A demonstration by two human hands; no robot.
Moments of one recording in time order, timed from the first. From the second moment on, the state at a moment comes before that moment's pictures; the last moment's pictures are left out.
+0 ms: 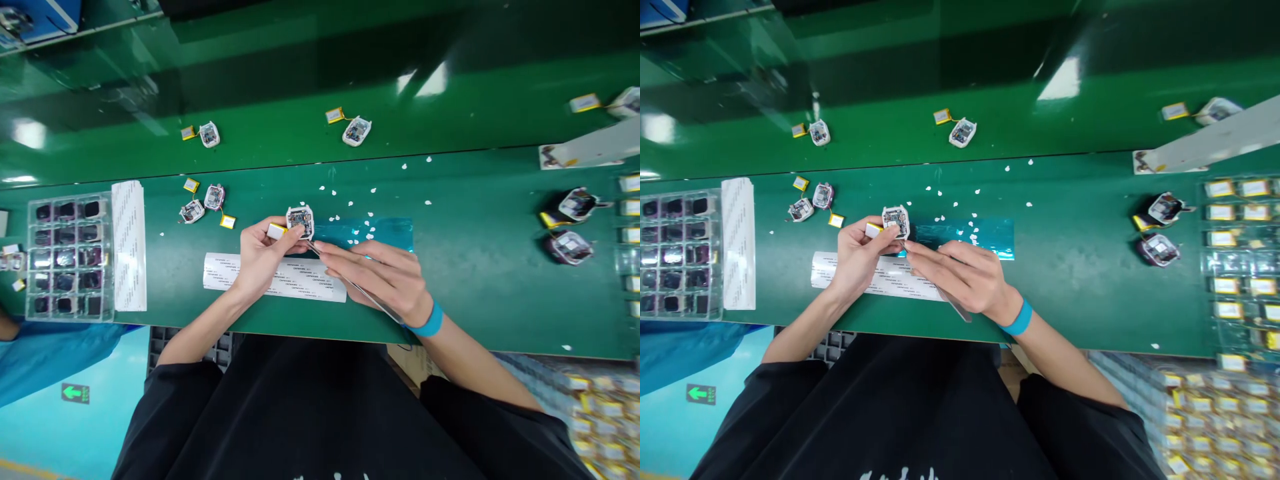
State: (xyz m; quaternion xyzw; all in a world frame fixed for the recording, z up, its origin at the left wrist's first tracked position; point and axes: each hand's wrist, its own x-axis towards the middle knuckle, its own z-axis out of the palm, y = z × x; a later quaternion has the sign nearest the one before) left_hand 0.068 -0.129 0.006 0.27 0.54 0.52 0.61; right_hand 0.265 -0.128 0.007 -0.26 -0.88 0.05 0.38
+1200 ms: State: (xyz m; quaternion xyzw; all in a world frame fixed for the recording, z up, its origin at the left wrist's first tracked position) left_hand -0.101 0.032 -0.006 0.58 0.71 0.37 0.16; right_hand 0.268 -0.116 0.004 -0.26 -0.87 -0.04 0.42
